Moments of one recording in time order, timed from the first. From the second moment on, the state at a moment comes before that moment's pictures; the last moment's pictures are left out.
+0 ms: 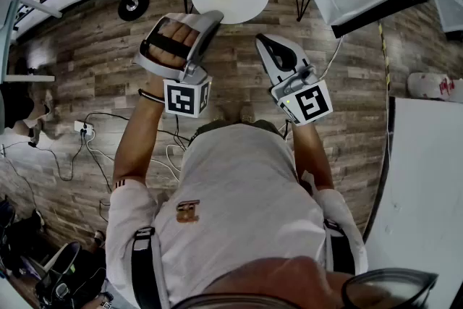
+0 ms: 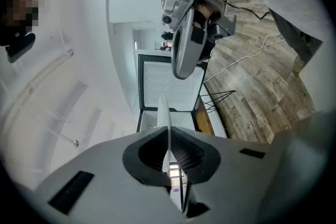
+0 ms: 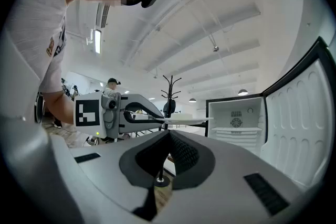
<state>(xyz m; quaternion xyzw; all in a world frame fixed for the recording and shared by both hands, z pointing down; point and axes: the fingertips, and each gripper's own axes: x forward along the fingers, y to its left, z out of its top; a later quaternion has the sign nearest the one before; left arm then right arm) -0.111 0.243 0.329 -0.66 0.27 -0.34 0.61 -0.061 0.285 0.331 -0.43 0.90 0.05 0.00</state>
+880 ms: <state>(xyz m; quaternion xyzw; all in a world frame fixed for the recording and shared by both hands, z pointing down) -0.153 0.202 0.340 -0.67 0.25 -0.35 0.61 -0.112 0.268 0.335 -0.44 0.90 0.03 0.02</state>
